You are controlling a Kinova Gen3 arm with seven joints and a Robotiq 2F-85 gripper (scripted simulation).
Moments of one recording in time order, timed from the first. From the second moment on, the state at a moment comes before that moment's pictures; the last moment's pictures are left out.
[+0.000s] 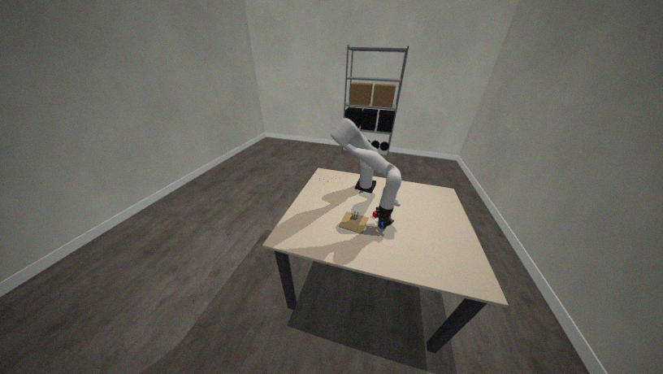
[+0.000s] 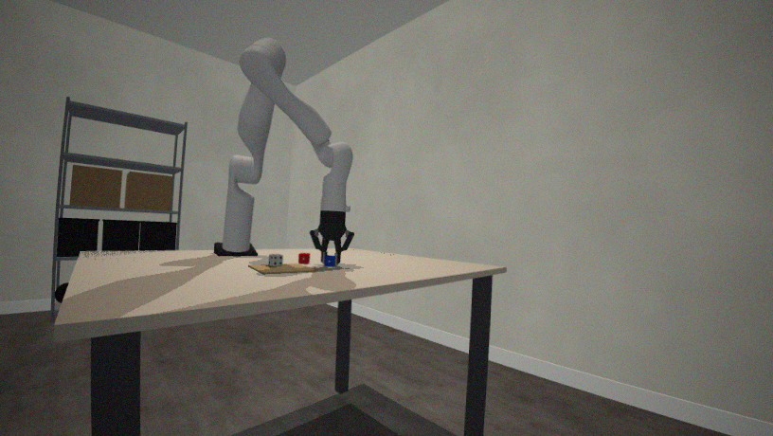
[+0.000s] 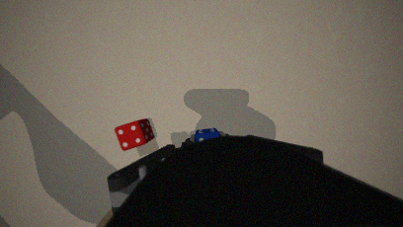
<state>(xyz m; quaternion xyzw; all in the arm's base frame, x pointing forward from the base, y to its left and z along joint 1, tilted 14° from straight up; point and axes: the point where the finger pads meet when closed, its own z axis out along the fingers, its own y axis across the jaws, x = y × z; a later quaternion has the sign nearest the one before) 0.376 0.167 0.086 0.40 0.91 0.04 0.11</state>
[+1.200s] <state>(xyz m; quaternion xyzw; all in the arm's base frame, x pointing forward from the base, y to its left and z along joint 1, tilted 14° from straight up) 0.362 0.174 0.107 0.40 0.91 0.04 0.10</state>
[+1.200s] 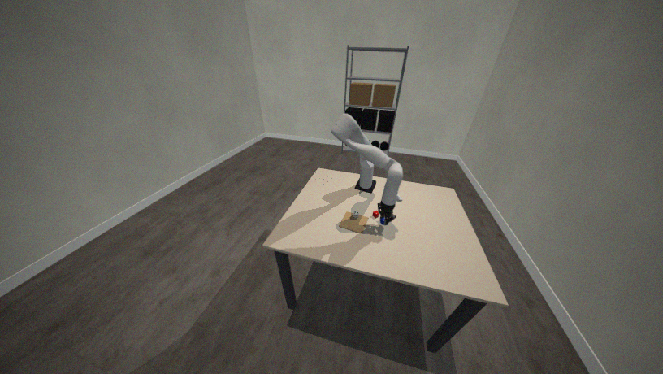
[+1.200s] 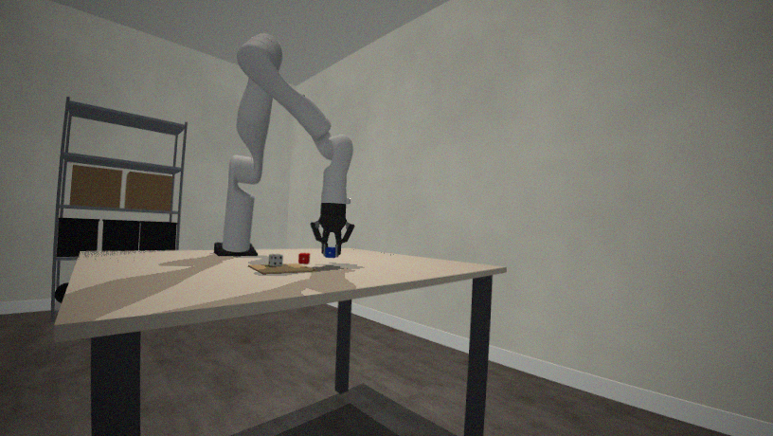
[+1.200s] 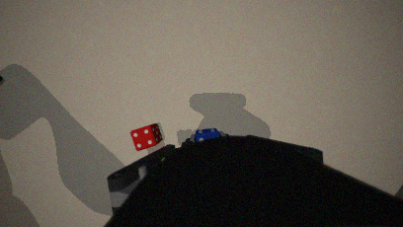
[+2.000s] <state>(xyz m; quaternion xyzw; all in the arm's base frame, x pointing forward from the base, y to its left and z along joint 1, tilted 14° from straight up) 0.349 0.173 0.179 0.40 0.91 0.04 0.11</state>
